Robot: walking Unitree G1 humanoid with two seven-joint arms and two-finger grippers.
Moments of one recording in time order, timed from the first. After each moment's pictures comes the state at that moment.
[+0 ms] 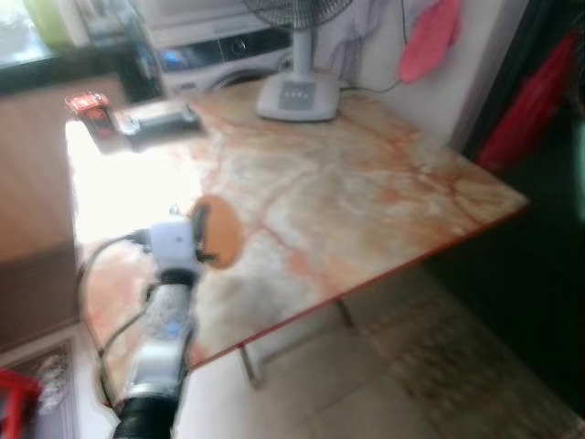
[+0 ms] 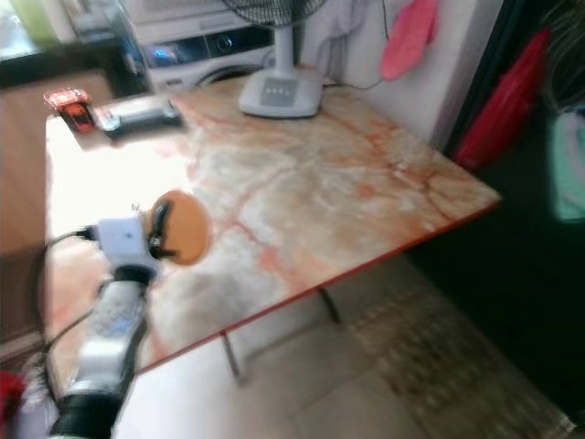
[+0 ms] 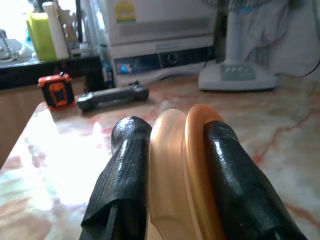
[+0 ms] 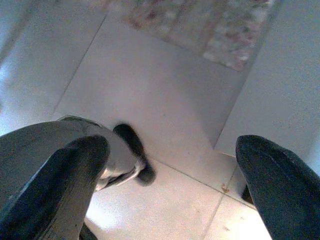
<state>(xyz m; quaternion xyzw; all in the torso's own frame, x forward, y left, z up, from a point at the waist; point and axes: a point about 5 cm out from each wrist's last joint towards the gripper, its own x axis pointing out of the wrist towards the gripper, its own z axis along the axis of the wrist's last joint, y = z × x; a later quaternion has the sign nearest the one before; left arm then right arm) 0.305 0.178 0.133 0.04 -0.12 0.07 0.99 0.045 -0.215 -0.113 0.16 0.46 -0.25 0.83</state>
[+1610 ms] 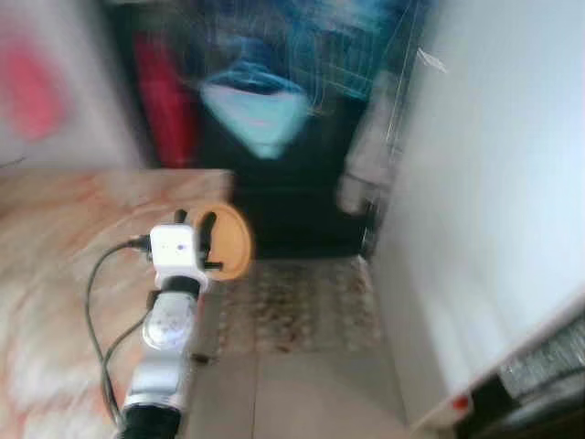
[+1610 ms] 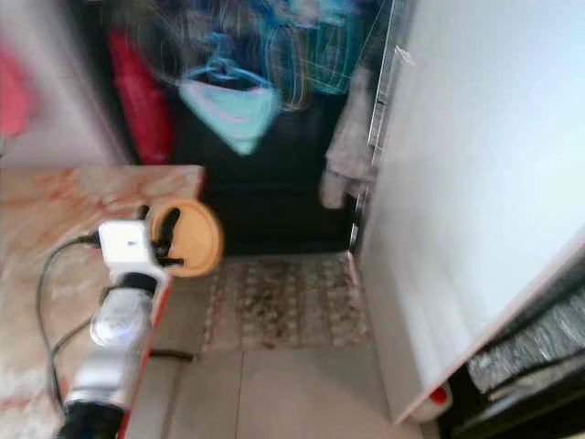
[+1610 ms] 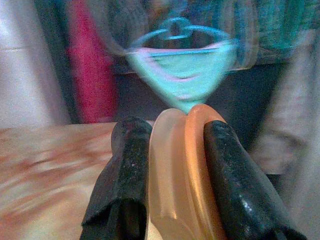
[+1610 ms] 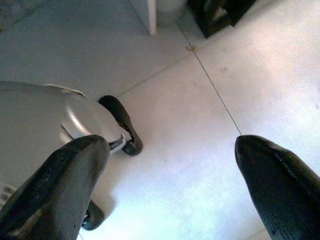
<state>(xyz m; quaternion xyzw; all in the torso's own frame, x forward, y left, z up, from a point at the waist) 0.306 0.146 0.136 0.01 -0.12 -0.01 0.99 0.036 -0.214 -0.115 0.14 0.49 -0.23 0.83</state>
